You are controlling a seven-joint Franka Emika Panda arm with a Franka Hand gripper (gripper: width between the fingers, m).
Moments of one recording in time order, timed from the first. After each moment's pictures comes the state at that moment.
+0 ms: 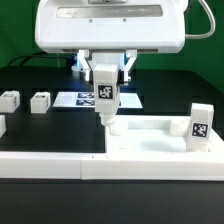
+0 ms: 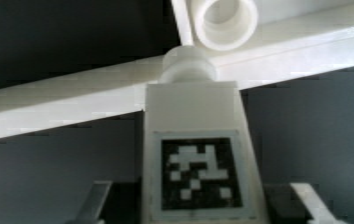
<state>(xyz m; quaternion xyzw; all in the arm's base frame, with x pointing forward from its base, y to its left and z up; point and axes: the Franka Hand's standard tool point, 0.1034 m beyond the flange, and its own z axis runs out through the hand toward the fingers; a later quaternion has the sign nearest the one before) 0.624 -0.023 0.123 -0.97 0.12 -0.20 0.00</state>
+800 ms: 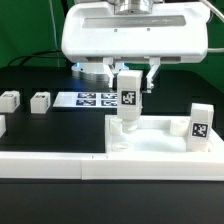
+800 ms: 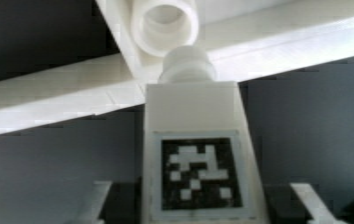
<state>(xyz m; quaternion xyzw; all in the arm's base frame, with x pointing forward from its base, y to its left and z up) 0.622 0.011 0.110 -0.96 0.13 -0.27 -0.01</state>
